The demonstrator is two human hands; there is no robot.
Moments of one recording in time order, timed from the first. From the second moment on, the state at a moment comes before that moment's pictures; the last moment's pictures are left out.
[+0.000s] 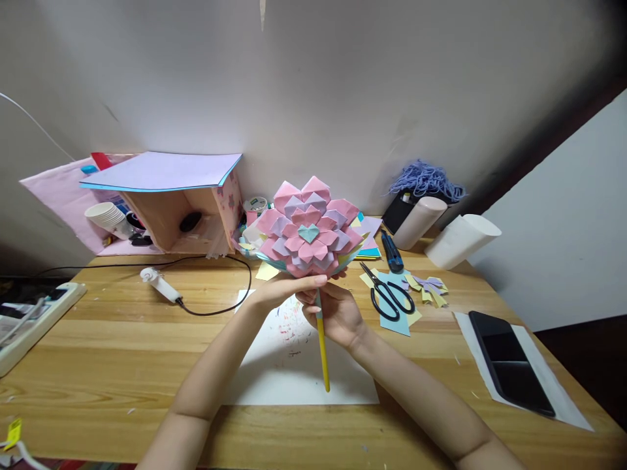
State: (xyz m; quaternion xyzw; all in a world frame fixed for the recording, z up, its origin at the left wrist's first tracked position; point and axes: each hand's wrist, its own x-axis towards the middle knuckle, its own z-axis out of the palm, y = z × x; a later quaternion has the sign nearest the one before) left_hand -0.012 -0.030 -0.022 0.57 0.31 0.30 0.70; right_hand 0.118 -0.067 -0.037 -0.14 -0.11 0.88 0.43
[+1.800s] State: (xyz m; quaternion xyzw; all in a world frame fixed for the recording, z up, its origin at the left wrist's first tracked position) left_hand 0.032 -0.056 -0.021 0.66 0.38 0.31 0.57; right_hand 0.185 -0.018 -0.019 -0.34 -0.44 0.56 0.61
